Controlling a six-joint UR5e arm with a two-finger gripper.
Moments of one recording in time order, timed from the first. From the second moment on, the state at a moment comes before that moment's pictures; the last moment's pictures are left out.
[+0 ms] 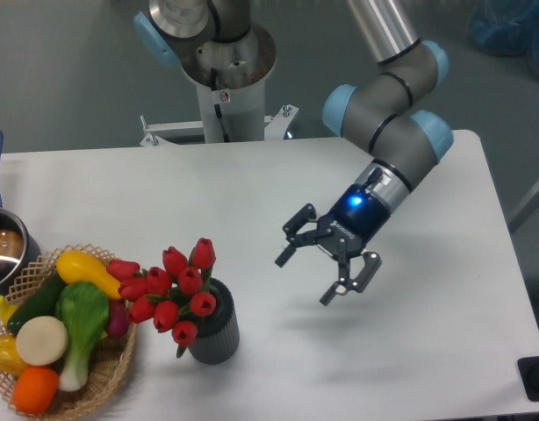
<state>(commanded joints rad) 2.78 -1.97 -1.74 -0.76 0.58 1.55</state>
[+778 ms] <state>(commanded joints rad) 2.80 -1.81 -1.69 -0.77 1.35 1.40</state>
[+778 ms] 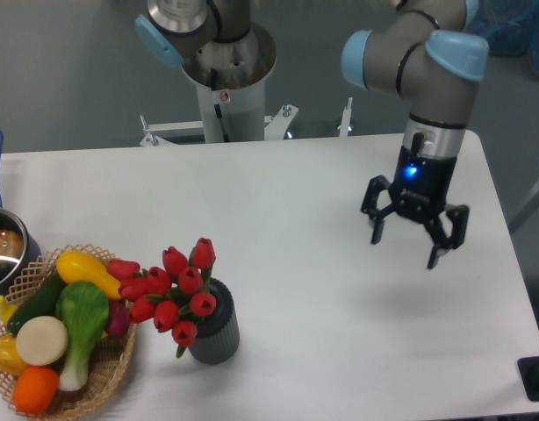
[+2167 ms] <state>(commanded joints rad) 2.84 -1.73 -1.54 -1.11 1.56 1.41</state>
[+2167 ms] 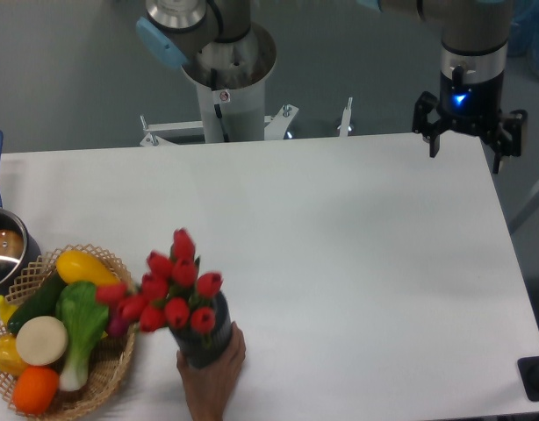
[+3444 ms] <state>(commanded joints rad) 2.86 -1.74 -1.55 -1.10 1.55 1.42</state>
